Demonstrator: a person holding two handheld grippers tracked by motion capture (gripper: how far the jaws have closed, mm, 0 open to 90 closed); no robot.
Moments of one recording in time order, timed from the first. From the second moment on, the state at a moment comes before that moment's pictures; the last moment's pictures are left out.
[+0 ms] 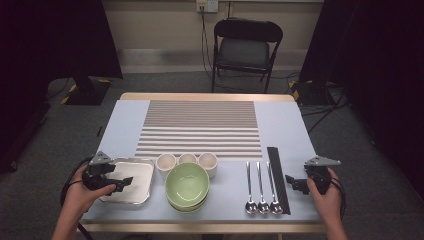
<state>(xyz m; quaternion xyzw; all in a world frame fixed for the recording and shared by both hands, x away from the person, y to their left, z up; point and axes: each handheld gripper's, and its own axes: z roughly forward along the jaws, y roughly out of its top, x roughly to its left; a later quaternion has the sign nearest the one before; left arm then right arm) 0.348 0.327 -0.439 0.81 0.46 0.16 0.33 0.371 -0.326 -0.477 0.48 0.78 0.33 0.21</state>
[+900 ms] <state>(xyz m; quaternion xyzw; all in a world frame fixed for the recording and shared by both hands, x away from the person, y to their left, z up) 0.344 0.346 -0.433 0.78 0.48 0.19 0.35 0.372 -0.326 -0.477 0.49 0.78 0.33 0.20</state>
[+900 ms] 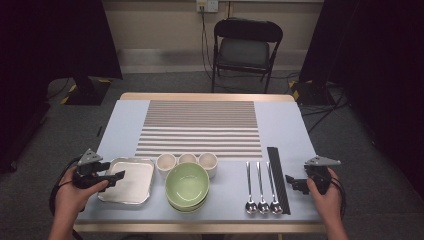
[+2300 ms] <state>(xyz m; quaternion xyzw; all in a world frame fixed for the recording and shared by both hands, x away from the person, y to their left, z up) 0.342 0.362 -0.428 0.73 0.59 0.16 0.29 0.372 -0.327 -0.477 0.48 0.78 0.33 0.20</state>
